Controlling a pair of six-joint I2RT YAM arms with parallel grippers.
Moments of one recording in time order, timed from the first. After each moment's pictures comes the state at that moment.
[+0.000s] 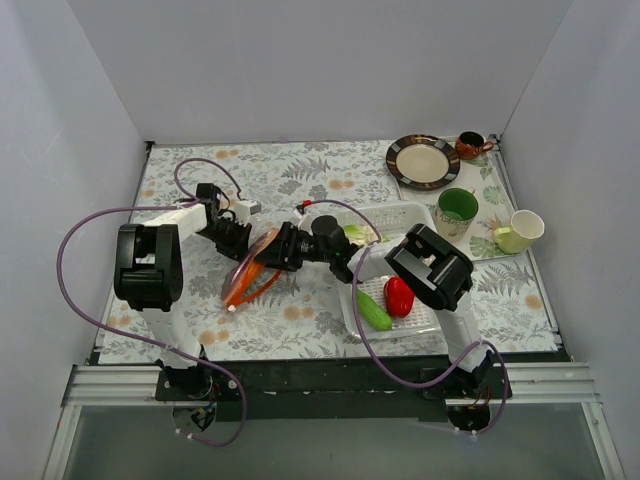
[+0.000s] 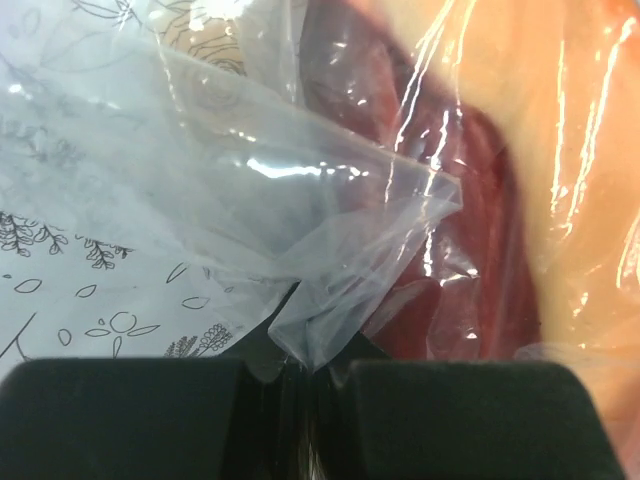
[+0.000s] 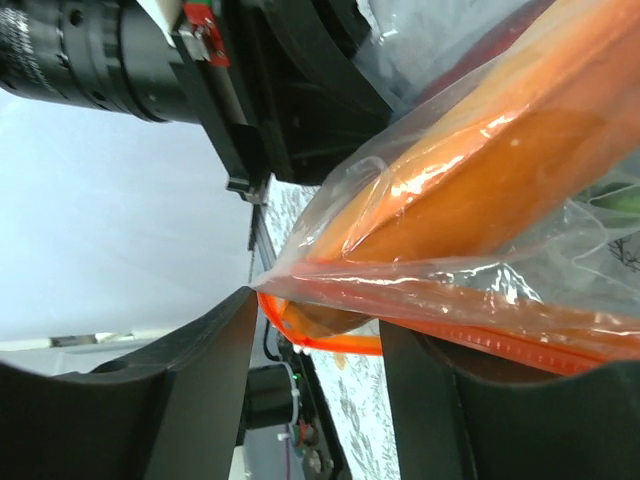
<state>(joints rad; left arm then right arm) -0.05 1.86 1.13 -0.66 0.51 0.49 0.87 2.11 1.11 0.75 -0.47 1.18</state>
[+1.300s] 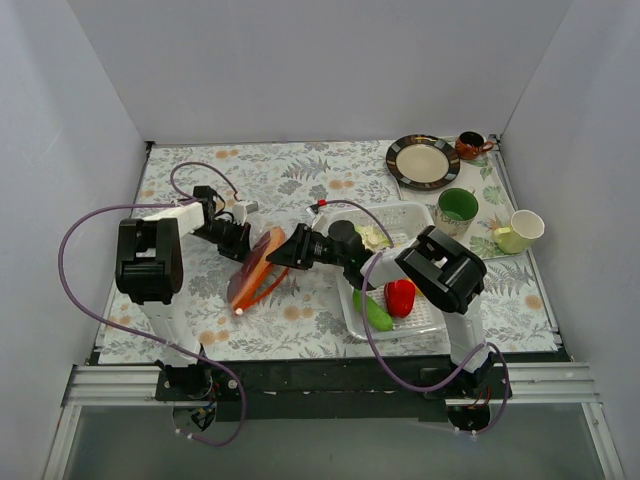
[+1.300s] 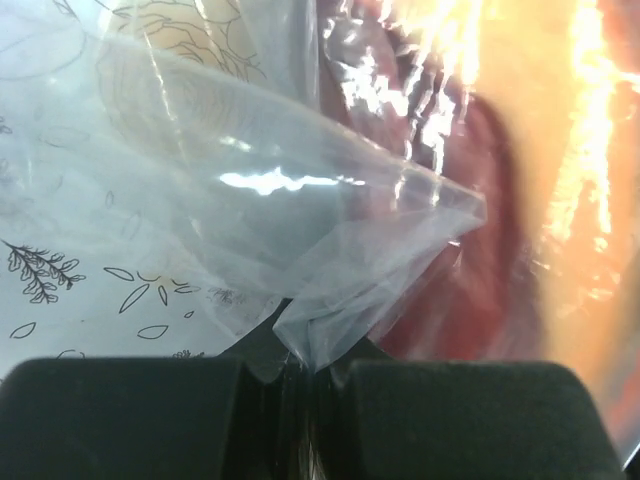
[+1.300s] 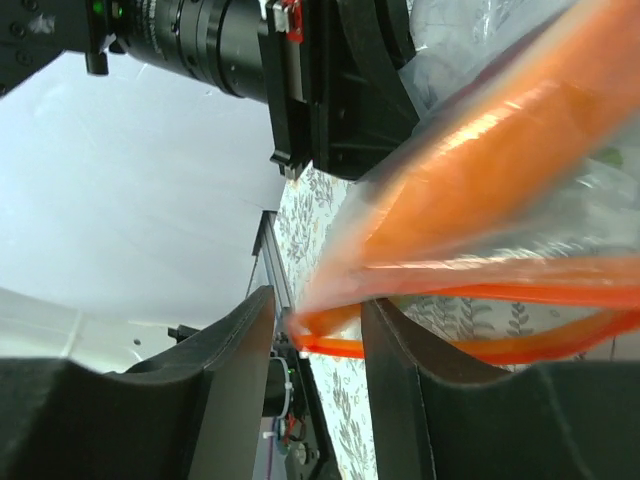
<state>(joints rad) -0.02 1.92 1.15 -0.69 0.66 0.47 0.84 2.04 0.96 0.95 -0.46 1.16</state>
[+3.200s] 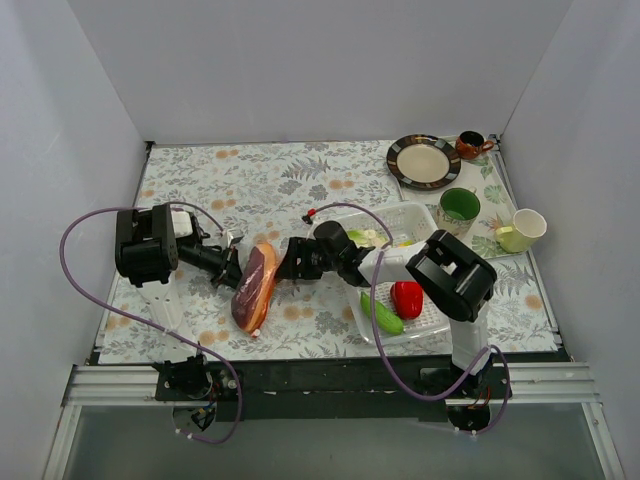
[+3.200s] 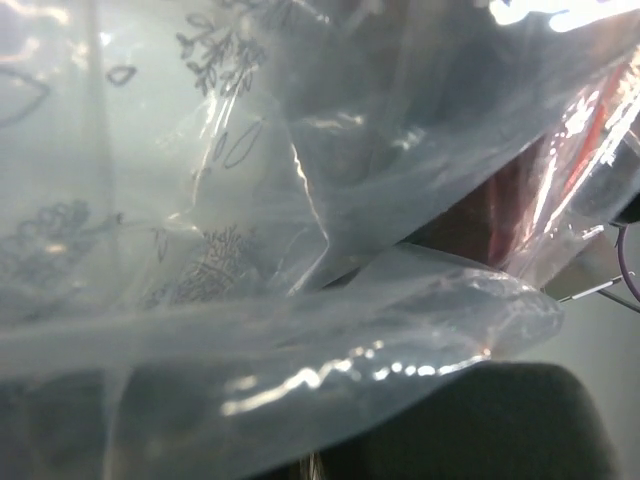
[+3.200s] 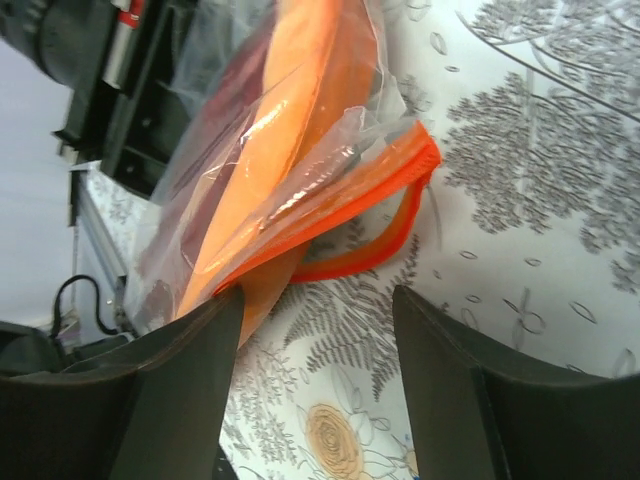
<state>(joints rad) 0.14 2.12 1.13 -1.05 0.89 0.45 0.90 1.95 1.01 0.39 -0.30 0.82</state>
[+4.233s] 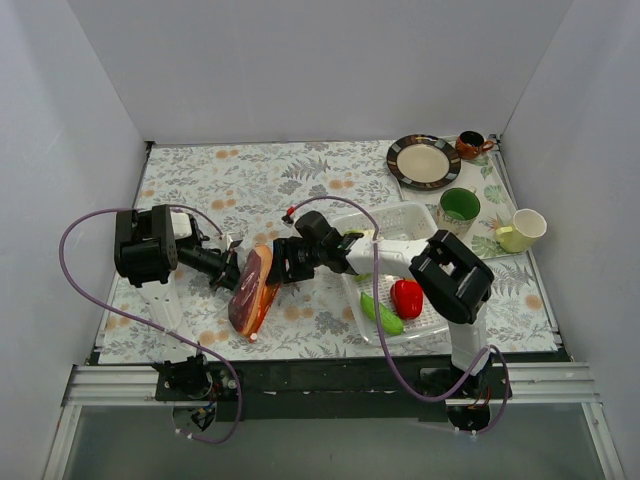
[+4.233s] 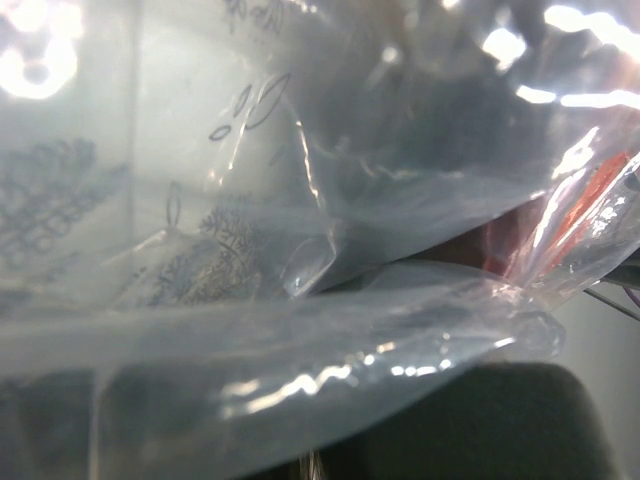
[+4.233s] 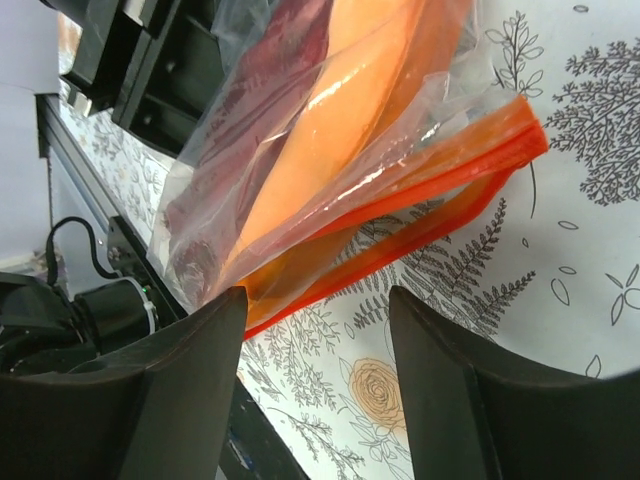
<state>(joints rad) 0.15 2.12 1.11 -1.07 0.87 0.45 0.93 1.95 1.22 0.03 -0.38 0.74</state>
